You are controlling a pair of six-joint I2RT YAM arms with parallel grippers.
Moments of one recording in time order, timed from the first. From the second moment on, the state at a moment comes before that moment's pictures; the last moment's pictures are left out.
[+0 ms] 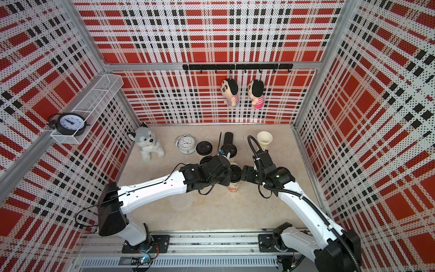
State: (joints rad) left arm -1.07 1.64 1.38 -0.58 -0.24 -0.62; right arm 0.46 1.09 0.85 -0.68 -0.06 0.64
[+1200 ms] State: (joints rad) left arm -1.06 1.60 1.28 -0.46 -0.35 -0.67; right arm 0.72 1.10 0.70 -0.36 0.36 1.01
